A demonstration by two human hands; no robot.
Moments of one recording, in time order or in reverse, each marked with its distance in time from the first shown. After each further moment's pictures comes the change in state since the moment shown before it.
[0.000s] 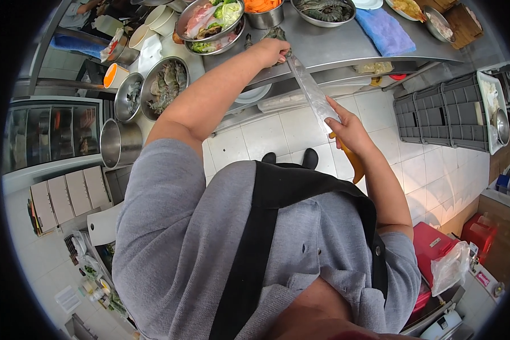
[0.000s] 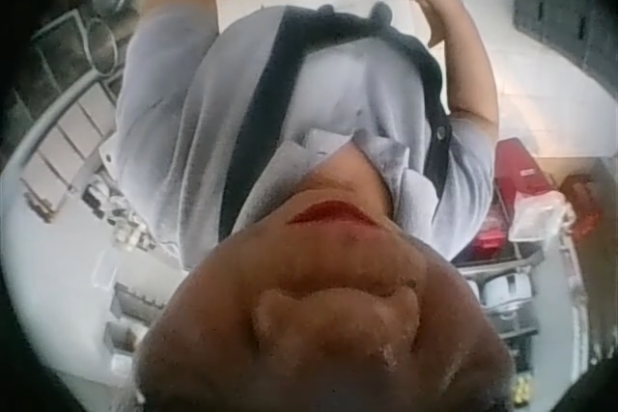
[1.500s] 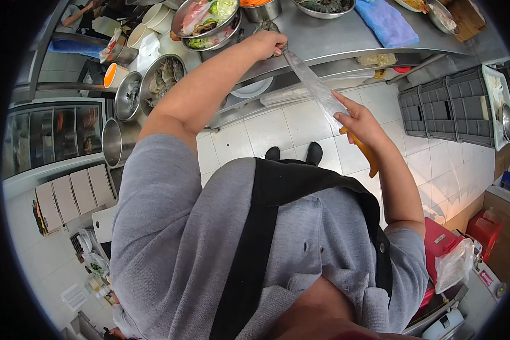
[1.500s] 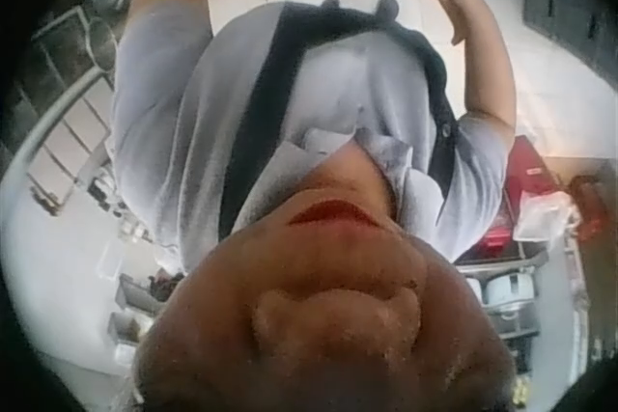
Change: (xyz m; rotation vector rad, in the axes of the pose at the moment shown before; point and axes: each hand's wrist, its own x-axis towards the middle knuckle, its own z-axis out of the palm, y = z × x) left_hand 0.002 -0.014 -0.004 0.022 -0.053 0.035; right_hand -0.005 -0.009 -0.020 0.022 -0.099 -0.022
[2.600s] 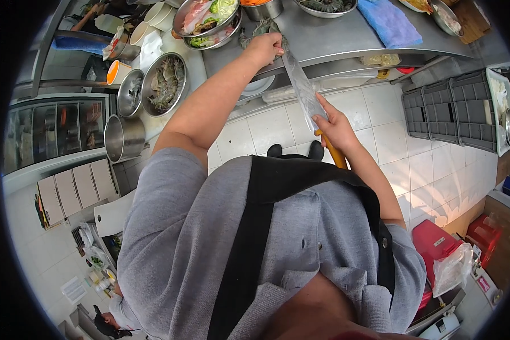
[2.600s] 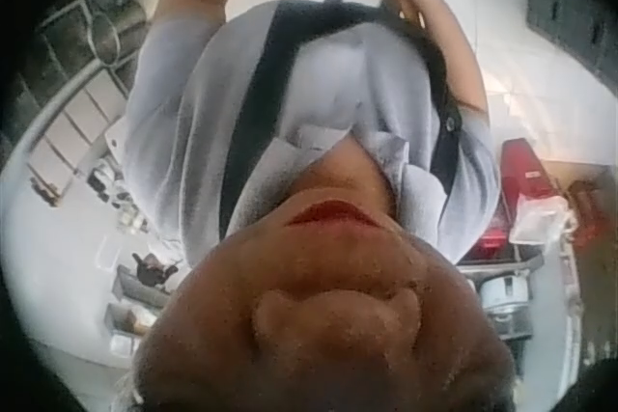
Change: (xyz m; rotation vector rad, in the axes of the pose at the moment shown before) left_hand -0.022 0.031 0.012 -0.242 0.207 -0.323; right_hand 0.017 0.018 0.049 0.186 0.040 0.007
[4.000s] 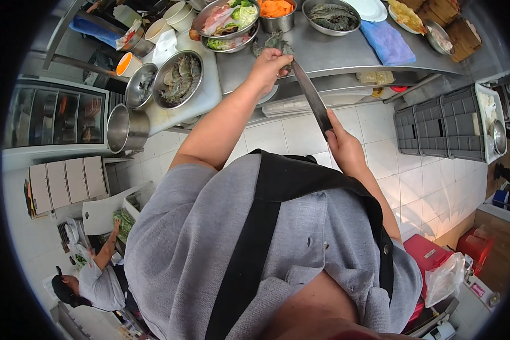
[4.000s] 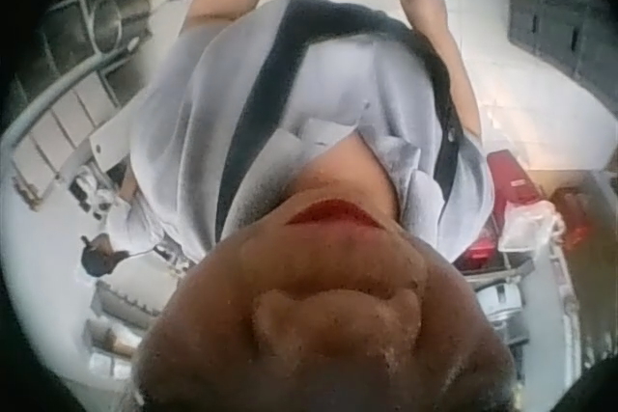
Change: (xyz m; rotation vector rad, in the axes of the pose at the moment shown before) left_hand -0.038 -0.007 0.017 -1.051 0.232 -0.037; right_hand -0.047 -0.002 0.001 -0.936 0.293 -0.351
